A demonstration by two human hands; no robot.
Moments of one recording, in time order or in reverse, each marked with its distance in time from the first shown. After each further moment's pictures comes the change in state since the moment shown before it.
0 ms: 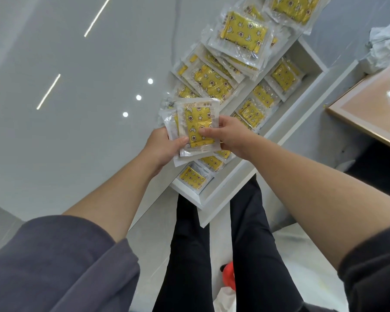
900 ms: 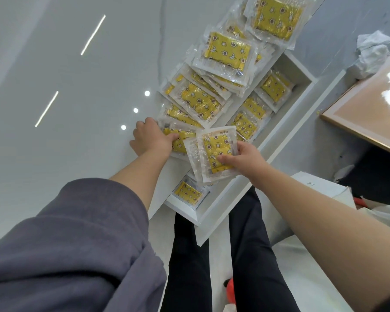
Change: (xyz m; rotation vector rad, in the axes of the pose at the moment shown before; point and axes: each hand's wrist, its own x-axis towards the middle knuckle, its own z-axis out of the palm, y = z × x) left_hand 0.068 0.027 0.017 0.738 0.514 -0.054; right_hand -0.019 0.030 -0.042 -0.037 0.207 -0.006
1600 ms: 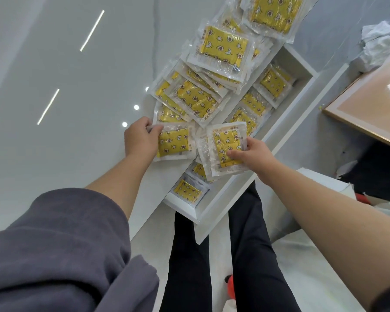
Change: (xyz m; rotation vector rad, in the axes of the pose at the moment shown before) left_hand 0.001 -0.020 -0.007 -0.297 0.022 0.170; right_hand 0.009 0.008 -0.024 0.044 0.060 0.043
